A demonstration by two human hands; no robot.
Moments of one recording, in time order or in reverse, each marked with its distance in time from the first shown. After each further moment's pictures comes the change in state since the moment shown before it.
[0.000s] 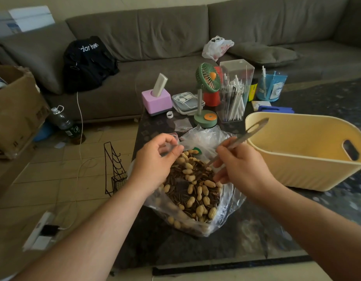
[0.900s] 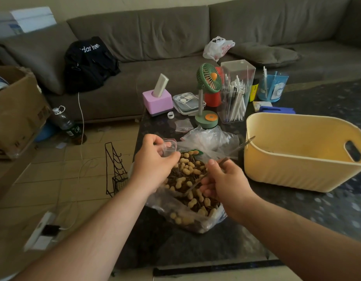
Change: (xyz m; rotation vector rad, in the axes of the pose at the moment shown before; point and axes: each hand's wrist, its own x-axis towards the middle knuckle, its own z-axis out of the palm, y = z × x) left_hand 0.000 -0.002 -0.002 0.097 0.072 -0.213; right_hand -0.003 0.027 0.040 0.427 -0.016 0.264
